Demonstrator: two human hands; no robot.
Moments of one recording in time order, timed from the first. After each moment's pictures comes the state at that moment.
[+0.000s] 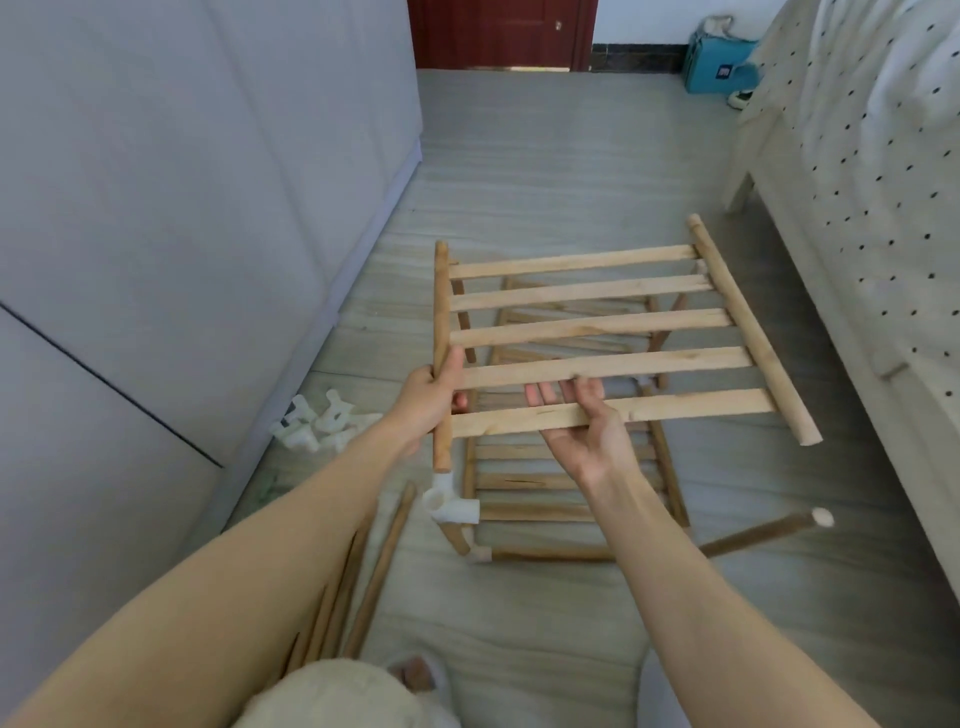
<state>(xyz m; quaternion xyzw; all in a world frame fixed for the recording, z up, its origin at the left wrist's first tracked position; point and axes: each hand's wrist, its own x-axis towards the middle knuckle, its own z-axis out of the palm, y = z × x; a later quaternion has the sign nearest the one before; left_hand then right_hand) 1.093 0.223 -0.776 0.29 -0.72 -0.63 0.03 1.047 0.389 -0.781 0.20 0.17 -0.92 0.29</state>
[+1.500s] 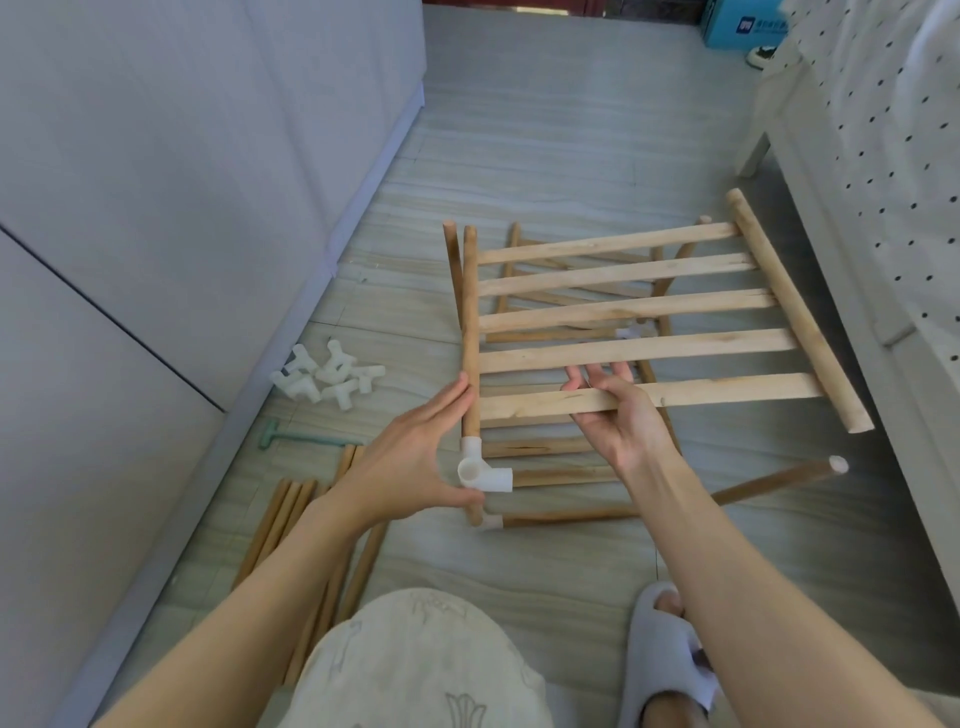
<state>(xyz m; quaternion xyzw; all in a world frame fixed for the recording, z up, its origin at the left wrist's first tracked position) 1.204 0.227 -0.791 0.00 -0.95 -0.30 -0.07 1.066 0.415 -0.796 0.20 0.25 -0.90 0.28</state>
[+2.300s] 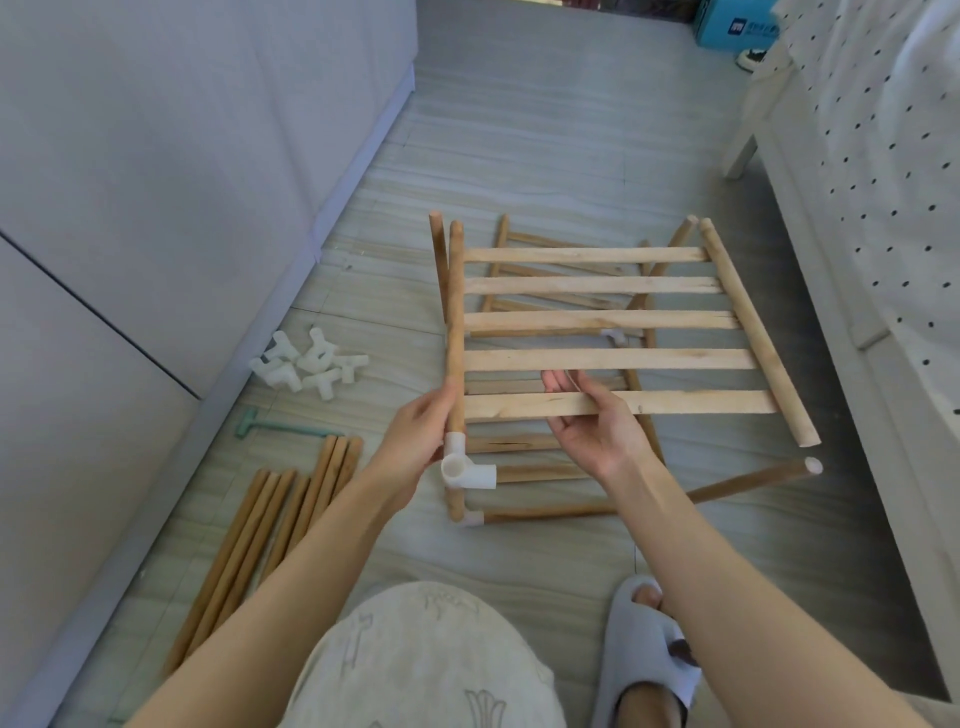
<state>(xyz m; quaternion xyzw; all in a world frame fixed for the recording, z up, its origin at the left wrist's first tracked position) 1.180 0.257 -0.802 0.30 -0.63 -0.71 -0.03 1.077 0.415 -0.790 0.27 0.30 -0.86 0.32</state>
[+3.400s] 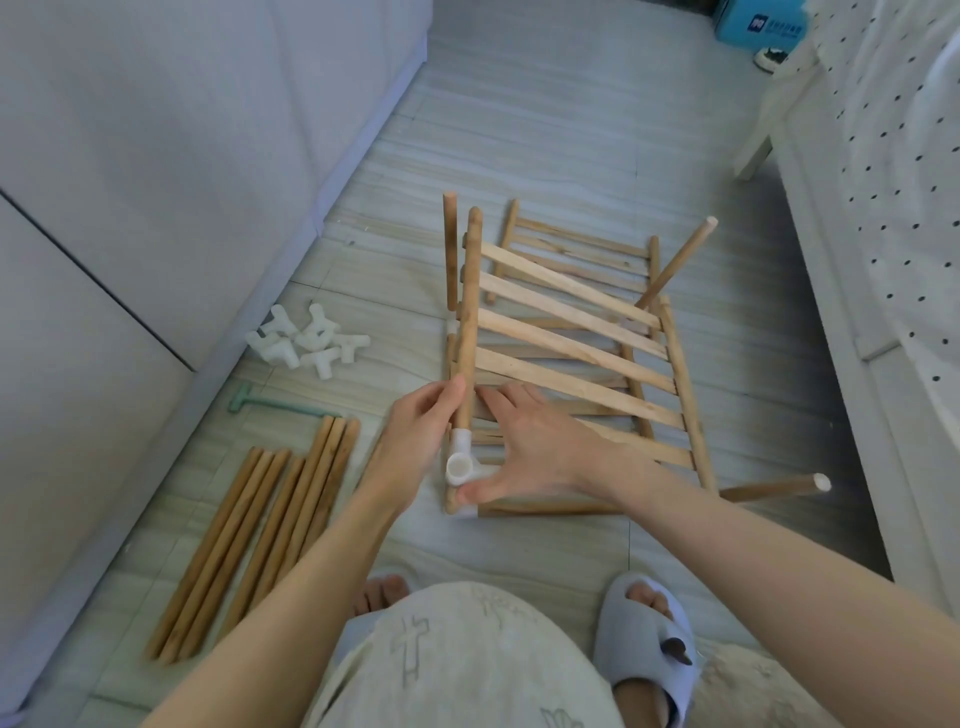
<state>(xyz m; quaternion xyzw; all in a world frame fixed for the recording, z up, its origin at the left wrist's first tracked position) 1.189 0.260 -0.805 0.30 -0.63 -0.71 0.09 1.108 0.382 -0.777 -0.45 0.85 -0.09 0.26</state>
